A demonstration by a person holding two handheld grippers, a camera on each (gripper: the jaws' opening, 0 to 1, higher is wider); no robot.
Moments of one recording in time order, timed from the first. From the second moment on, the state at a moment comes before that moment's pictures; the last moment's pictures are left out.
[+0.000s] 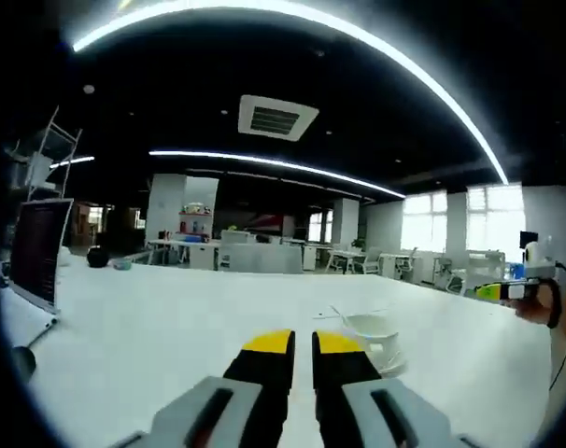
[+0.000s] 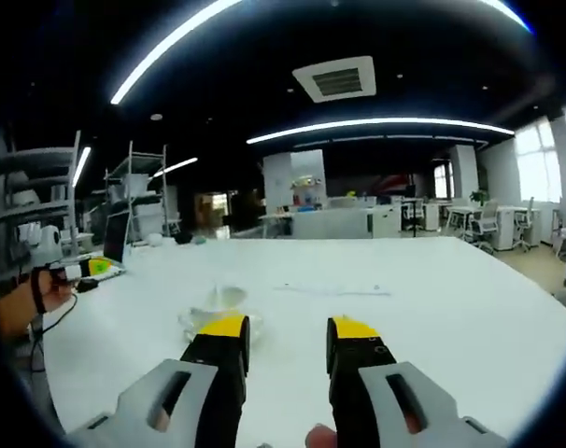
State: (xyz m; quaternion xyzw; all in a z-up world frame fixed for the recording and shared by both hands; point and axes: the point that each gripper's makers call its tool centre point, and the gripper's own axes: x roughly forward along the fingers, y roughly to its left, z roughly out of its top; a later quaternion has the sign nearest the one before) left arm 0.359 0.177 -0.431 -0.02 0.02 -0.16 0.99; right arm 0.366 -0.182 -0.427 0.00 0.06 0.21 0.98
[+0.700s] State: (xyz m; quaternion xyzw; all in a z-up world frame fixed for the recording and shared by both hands) left arm 0.291 0.239 -0.448 0.04 -0.02 -0.08 1.00; right arm 0.312 -0.215 -0.447 -0.03 0.04 0.19 0.98
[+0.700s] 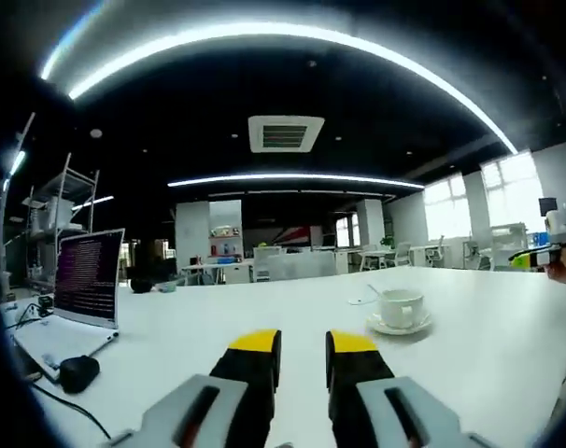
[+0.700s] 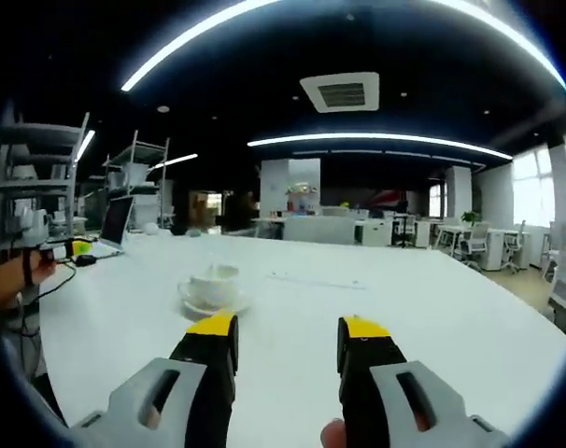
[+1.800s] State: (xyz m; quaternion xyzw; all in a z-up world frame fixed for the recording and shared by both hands) left arm 0.260 0.257 -0.473 0.02 -0.01 -0.02 1.00; right arm 0.282 -0.237 -0.459 -0.03 0.00 0.14 0.99
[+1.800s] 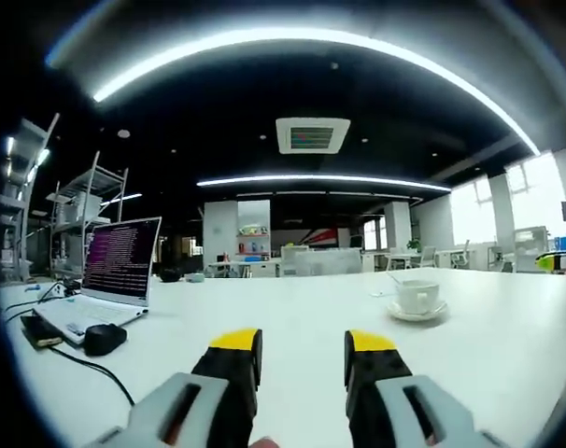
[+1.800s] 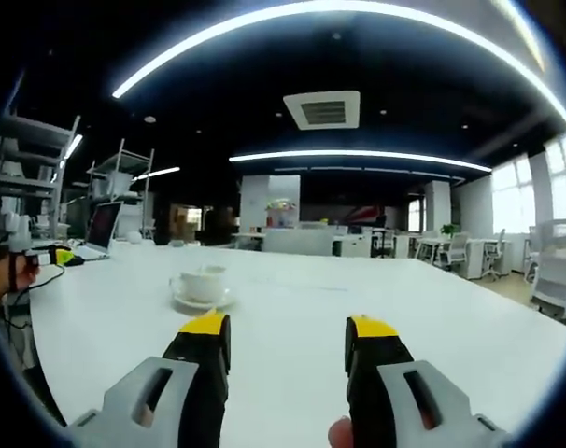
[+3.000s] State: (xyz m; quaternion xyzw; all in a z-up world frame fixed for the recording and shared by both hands) left arm 0.262 0.254 -0.466 0.01 -0.01 -0.03 1.00; right arm 0.287 -0.230 -0.462 -0.03 0.01 0.14 0.99
